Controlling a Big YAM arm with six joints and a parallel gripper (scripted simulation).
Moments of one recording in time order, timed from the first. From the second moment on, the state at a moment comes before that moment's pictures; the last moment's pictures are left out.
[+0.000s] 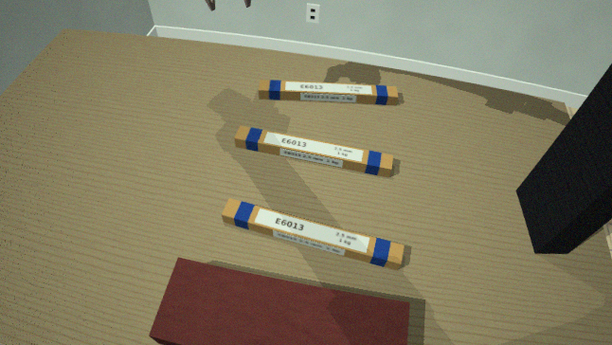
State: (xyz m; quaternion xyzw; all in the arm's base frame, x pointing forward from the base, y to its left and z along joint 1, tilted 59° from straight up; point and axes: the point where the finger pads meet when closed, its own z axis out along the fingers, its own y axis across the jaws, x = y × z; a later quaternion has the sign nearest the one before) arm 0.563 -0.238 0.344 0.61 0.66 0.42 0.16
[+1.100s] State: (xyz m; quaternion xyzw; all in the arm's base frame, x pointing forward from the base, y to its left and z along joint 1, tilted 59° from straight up) arm 0.491 -0.157 0.302 0.49 0.77 0.33 0.23
